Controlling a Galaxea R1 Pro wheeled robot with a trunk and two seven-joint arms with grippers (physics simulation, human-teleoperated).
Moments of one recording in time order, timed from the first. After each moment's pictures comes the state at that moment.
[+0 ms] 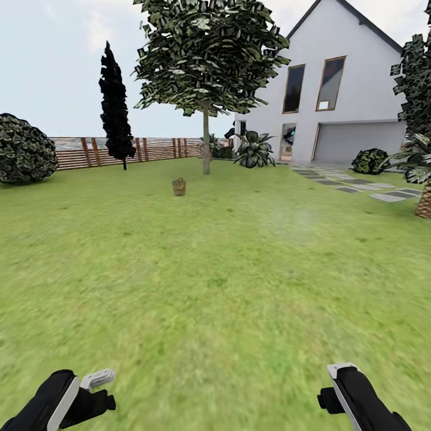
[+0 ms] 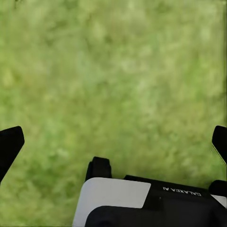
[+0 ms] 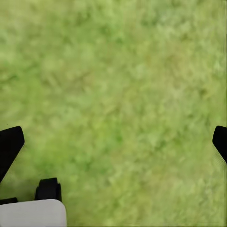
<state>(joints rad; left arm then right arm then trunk) -0.36 0.23 0.10 -0.81 0.25 0.97 -0.06 -0.28 -0.17 0.00 -1.05 0.07 0.99 -0.03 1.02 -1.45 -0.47</state>
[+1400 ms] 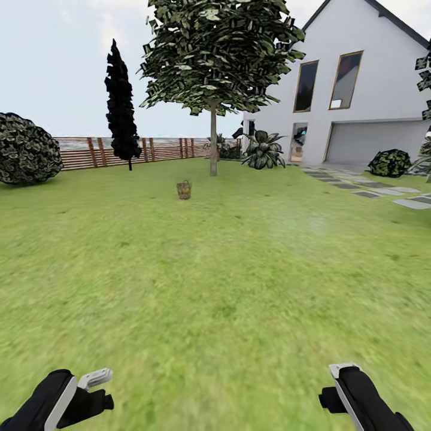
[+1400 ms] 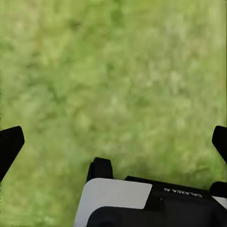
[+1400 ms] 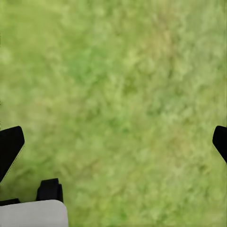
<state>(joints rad) -0.36 0.24 0.10 -0.81 0.25 0.97 -0.06 -0.28 -0.17 -0.01 -1.06 0.06 0.99 -0.03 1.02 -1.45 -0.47</state>
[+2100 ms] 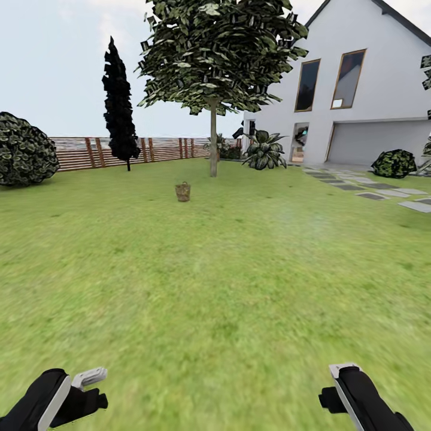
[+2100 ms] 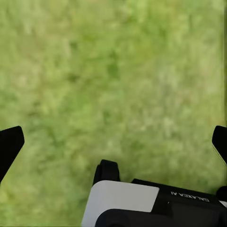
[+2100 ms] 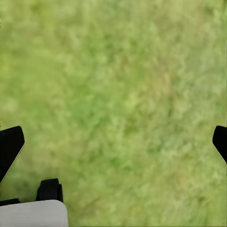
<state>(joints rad) -0.36 0.26 0.10 -0.81 0.25 0.97 -0.06 -0.28 -0.17 -0.01 -1.06 0.06 0.99 -0.03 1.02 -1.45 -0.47</state>
